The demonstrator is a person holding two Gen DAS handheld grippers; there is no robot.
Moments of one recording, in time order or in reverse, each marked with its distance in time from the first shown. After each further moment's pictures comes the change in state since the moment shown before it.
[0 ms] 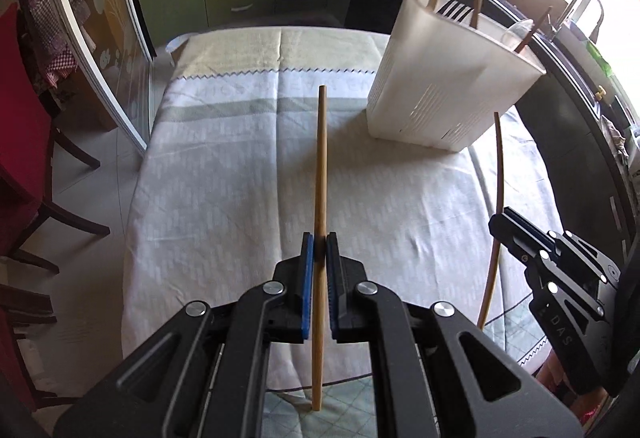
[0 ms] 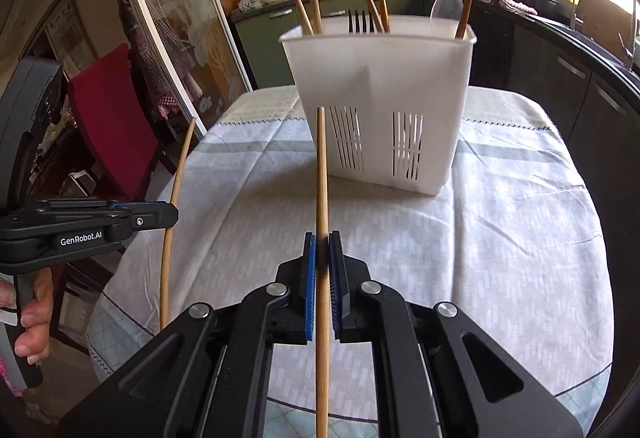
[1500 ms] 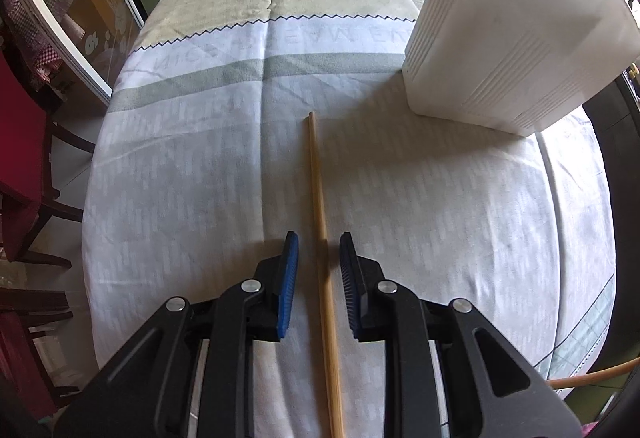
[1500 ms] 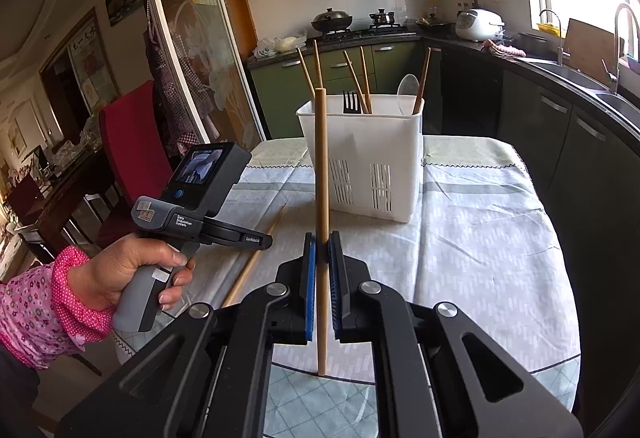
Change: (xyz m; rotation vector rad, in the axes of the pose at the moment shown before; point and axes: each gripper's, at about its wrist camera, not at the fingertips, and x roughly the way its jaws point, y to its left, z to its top) left arm 0.102 -0.003 0.024 0.021 0.163 0.085; right arm -0.097 -0.006 -0.021 -0.026 -0.169 0.028
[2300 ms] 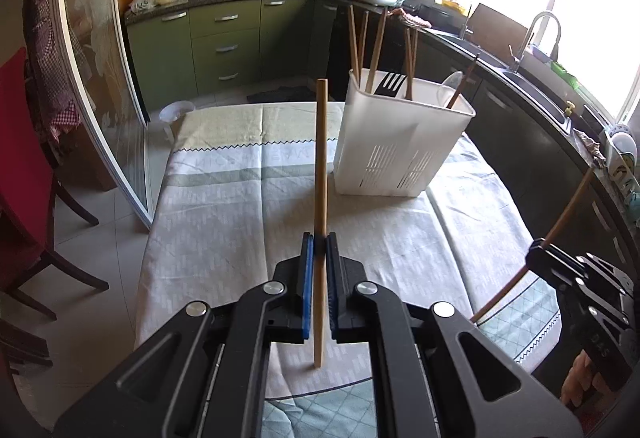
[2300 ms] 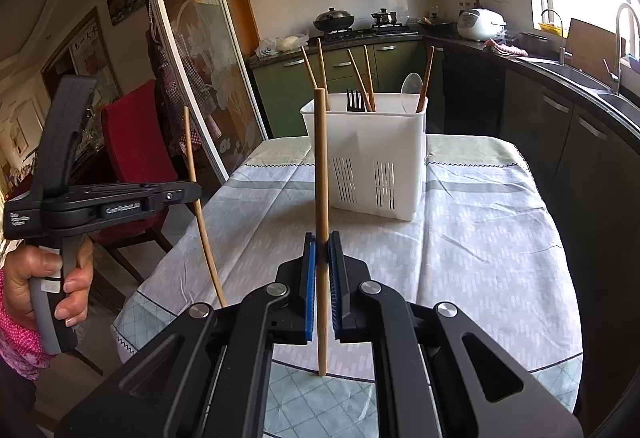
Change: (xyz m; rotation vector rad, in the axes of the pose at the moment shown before) left arm -0.164 -0.007 -0.075 0.041 -0.414 -0.108; right arm 0.000 0.002 -0.002 -0.005 0.002 0.006
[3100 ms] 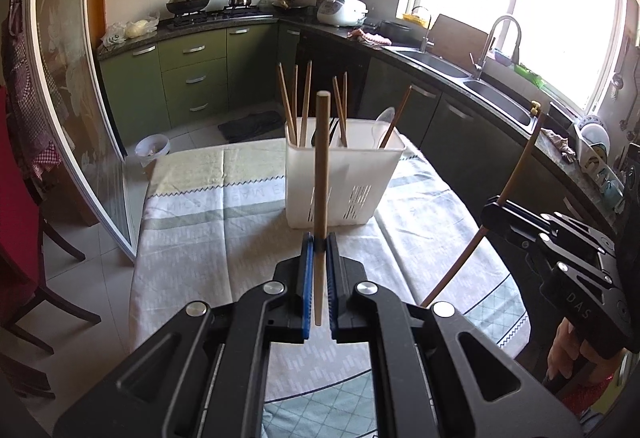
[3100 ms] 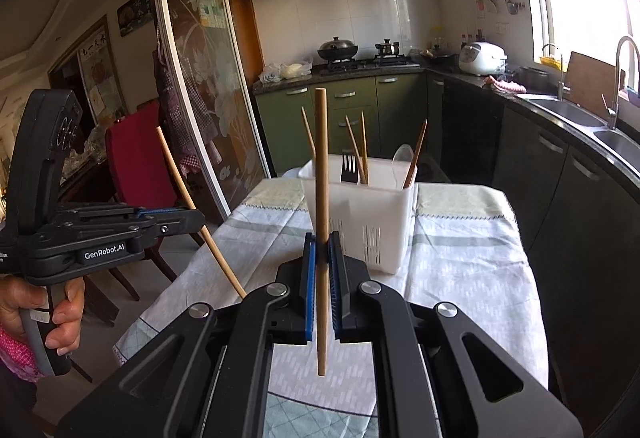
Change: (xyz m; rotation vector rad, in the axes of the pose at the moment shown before) left arm -0.042 -0.034 0.031 0.080 -0.077 -0.085; right arm -0.038 -0.006 0.054 -0.047 -0.112 -0.011
